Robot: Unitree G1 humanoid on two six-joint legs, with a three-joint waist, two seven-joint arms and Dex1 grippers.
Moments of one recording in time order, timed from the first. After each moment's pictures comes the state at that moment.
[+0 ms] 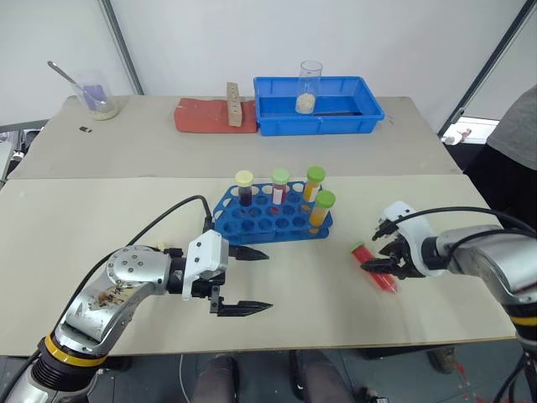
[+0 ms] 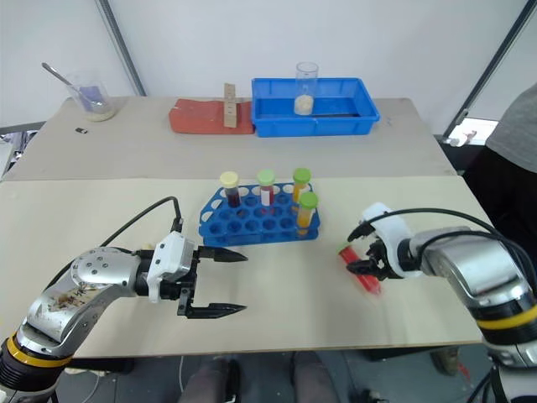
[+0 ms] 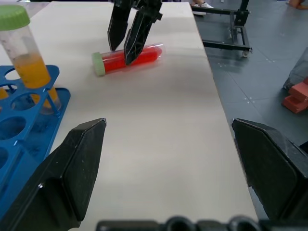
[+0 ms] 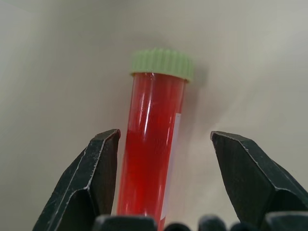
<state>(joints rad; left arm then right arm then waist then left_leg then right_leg) -0.20 0.74 -0.14 -0.50 -0.51 0.43 -1.09 -0.57 -0.97 0.23 -0.25 0.49 1.33 0.72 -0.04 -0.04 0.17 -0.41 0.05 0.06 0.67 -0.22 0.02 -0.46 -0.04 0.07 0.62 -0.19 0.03</state>
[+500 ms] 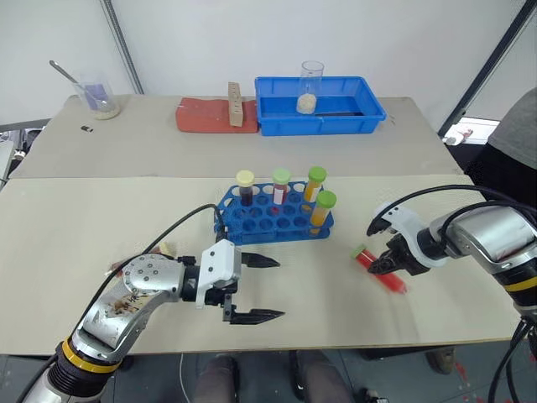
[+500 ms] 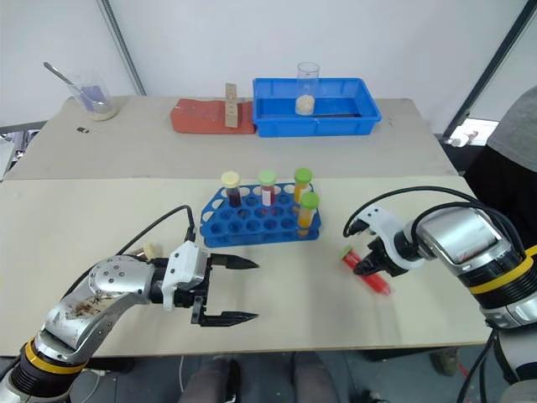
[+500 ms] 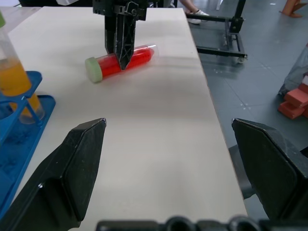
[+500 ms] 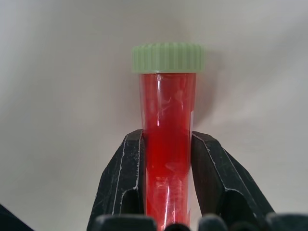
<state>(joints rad) -0.20 0.70 -0.20 -0.51 -0.47 0.41 -1.07 -0.76 -1.04 0.47 -0.12 0.47 1.39 0.92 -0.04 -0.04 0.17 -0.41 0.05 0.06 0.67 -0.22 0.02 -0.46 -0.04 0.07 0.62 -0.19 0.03</state>
